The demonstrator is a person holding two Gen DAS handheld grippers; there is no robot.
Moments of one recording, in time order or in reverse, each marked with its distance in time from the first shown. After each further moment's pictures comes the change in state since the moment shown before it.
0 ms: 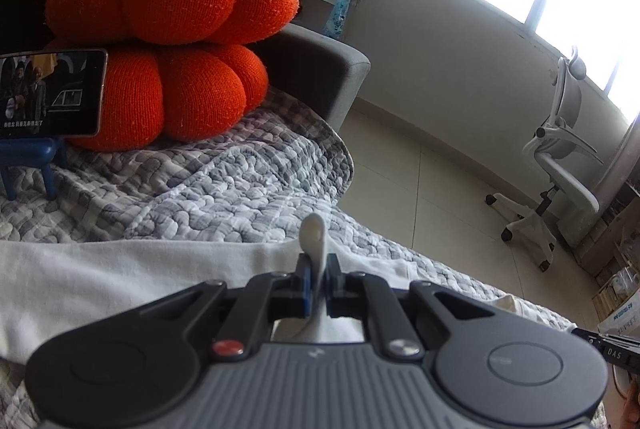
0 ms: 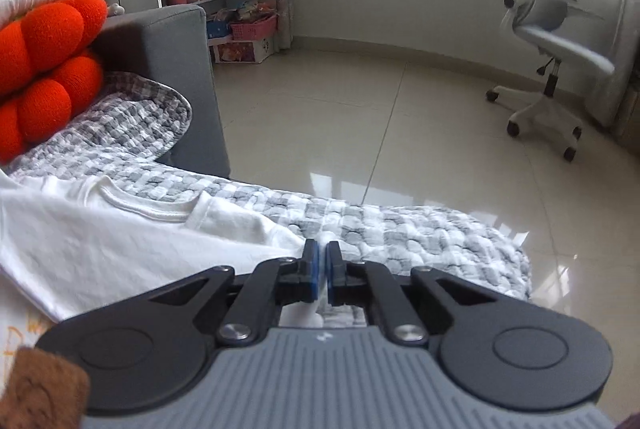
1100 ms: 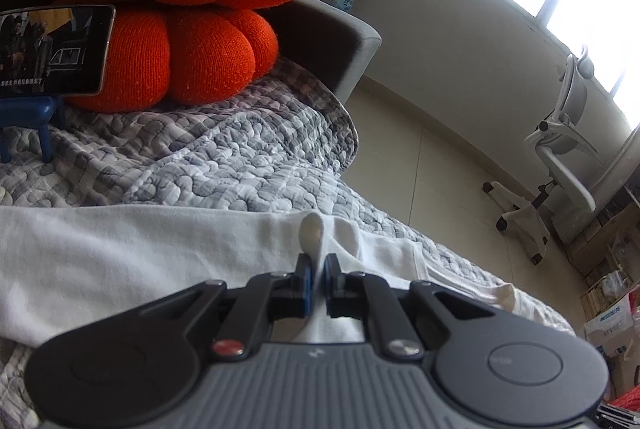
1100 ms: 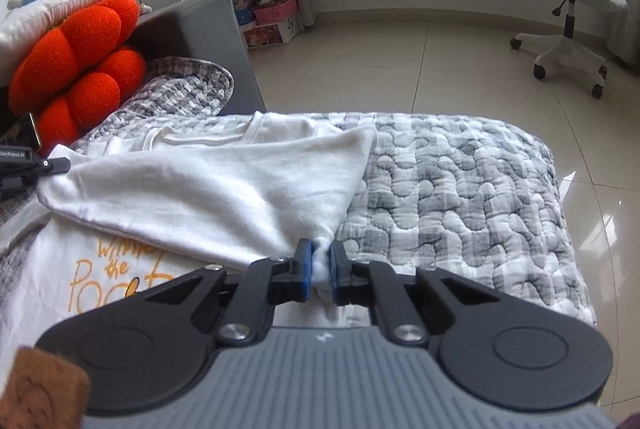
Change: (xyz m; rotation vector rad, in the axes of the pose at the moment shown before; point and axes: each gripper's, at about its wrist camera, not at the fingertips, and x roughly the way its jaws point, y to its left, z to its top) left arm 0.004 0.015 0.000 -0.091 0.065 -0.045; right arm -0.054 -0.008 -0.055 0.160 0.038 0.184
